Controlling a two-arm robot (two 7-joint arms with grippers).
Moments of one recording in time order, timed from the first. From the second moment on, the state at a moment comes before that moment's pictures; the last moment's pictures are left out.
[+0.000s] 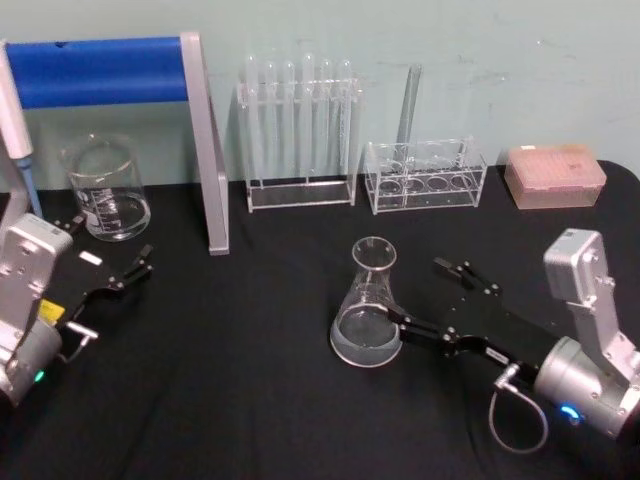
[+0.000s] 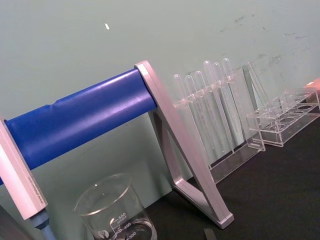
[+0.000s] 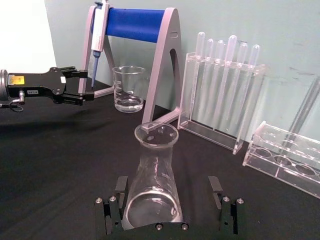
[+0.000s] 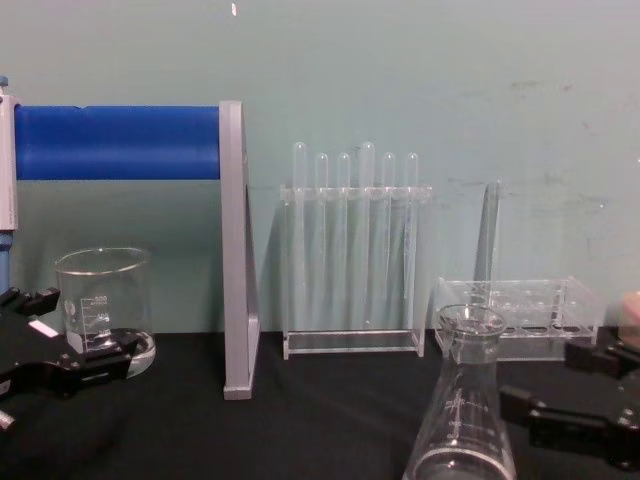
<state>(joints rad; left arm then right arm) -0.20 0.60 0.45 -1.41 -0.25 -0.12 0.03 0.04 0.59 -0.38 -1.62 0.44 -0.07 0.38</state>
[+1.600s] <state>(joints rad) -0.20 0.60 0.45 -1.41 -0.25 -0.12 0.03 0.17 0.39 -0.39 -1.48 0.33 -0.03 0.42</state>
